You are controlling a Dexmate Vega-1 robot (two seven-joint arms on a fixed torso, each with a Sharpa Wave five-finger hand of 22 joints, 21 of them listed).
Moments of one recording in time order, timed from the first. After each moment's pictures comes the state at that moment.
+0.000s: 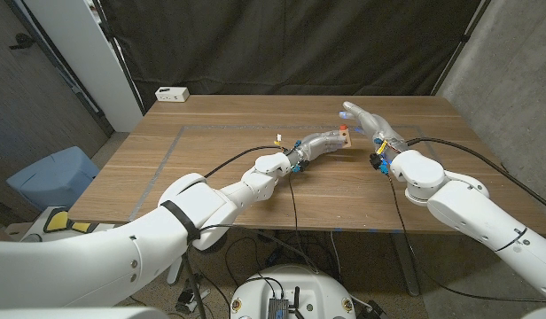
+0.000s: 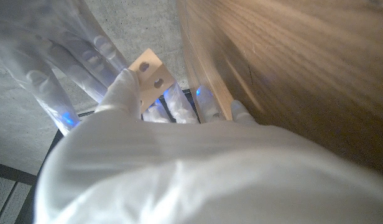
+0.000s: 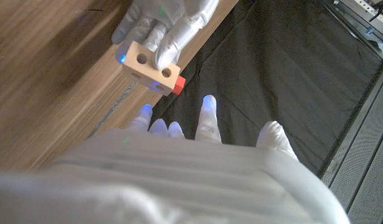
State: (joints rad) left arm 0.33 -0.12 0.67 -0.36 -0.44 -0.45 -0.46; left_hand 0.79 0.06 0.37 -0.16 0.20 0.83 -0.23 0.19 0.19 0.83 -0.19 0.21 0.35 0.43 -0.05 0.20 0.18 0.08 0.20 0.19 0.17; right arm -1.10 -0.83 -0.29 -2.13 0.50 -0.30 -0.35; right_hand 0.24 0.05 0.24 -0.13 0.18 0.51 -0.02 0.18 0.18 -0.11 0.11 0.19 0.18 -0.17 0.17 0.20 0.20 0.05 0.19 0.19 0.17
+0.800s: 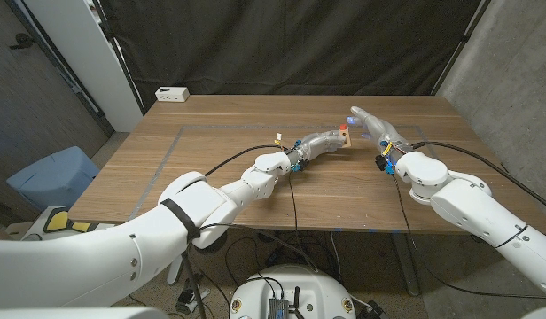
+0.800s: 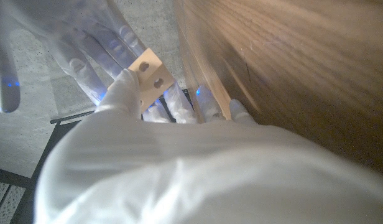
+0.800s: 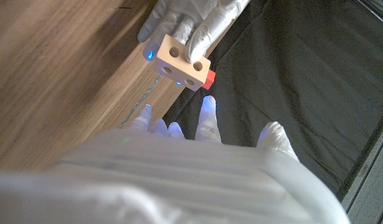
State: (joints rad) left arm 0.32 -0.12 0.68 -0.36 -0.43 -0.43 -0.45; left_hand 0.79 0.06 0.37 -0.16 0.20 0.83 -0.23 0.19 0.19 0.83 -0.20 0.21 0.35 0.43 -0.05 0.20 0.18 0.08 0.20 0.19 0.17; right arm -1.09 -0.83 -0.28 -2.05 0.54 -0.30 -0.33; right_hand 0.24 0.04 0.24 -0.13 0.18 0.49 -0.02 0.18 0.18 -0.11 0.12 0.19 0.18 -0.17 0.17 0.20 0.20 0.05 0.19 0.19 0.17
